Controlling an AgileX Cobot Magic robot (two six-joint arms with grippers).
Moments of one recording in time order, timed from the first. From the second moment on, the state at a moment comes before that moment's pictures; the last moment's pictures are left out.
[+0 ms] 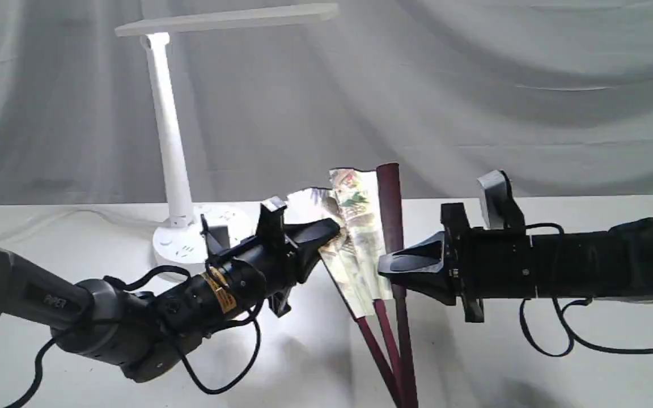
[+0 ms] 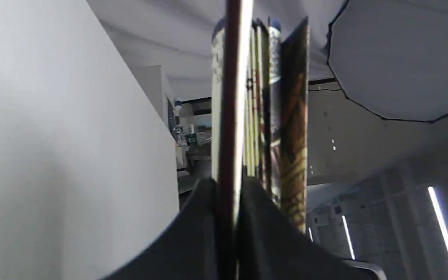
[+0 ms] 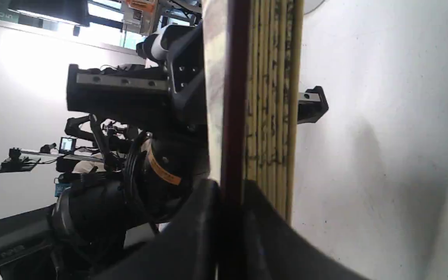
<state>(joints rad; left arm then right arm) -0.37 2.40 -1.27 0.58 -1.14 -1.78 -0.09 2.15 -1.18 1.65 1.20 -1.12</state>
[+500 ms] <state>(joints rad) -0.37 2.40 -1.27 0.59 -1.20 -1.87 -0.09 2.15 -1.18 1.72 1.21 -1.13</state>
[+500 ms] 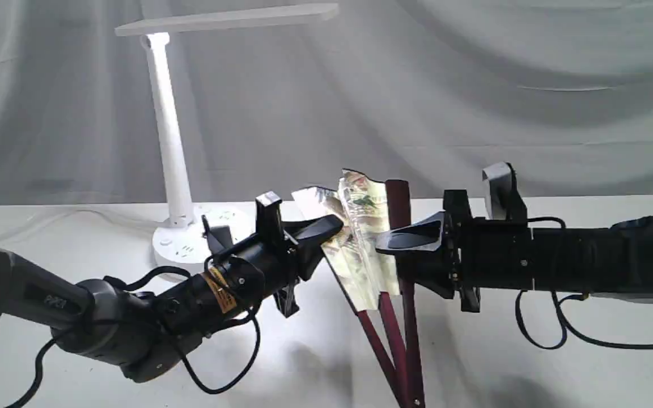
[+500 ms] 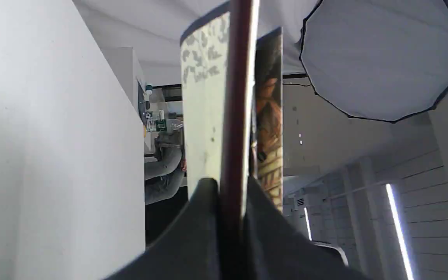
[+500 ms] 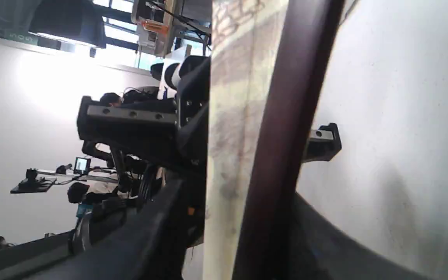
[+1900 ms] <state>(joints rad) -0.29 2.40 -1.29 0.86 -1.21 -1.97 -0.13 2.23 -1.30 1.74 1.17 -1.14</state>
